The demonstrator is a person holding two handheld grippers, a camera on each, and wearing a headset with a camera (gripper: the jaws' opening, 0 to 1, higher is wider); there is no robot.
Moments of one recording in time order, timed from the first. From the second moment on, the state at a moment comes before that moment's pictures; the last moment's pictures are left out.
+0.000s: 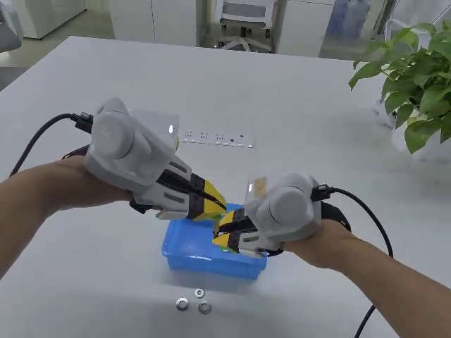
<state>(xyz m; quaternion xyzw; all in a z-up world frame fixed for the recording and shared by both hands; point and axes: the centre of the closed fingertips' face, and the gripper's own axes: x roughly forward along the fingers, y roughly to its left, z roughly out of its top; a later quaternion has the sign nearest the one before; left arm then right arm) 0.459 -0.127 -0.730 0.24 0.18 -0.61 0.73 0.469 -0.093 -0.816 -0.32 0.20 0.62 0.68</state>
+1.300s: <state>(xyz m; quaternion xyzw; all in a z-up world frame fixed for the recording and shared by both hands) 0.403 -0.129 -0.750 0.24 0.20 -0.63 0.71 0.411 -0.096 -0.836 -0.29 0.22 0.63 0.69</state>
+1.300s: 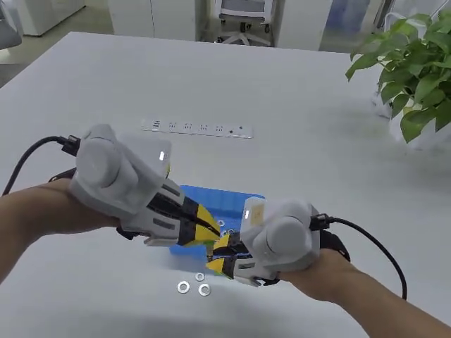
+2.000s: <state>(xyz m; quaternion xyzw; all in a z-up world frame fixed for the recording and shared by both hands) 0.386 -0.127 -0.772 0.22 0.22 -0.64 0.71 0.391 -0.095 -0.862 -0.27 0.24 0.64 0.68</state>
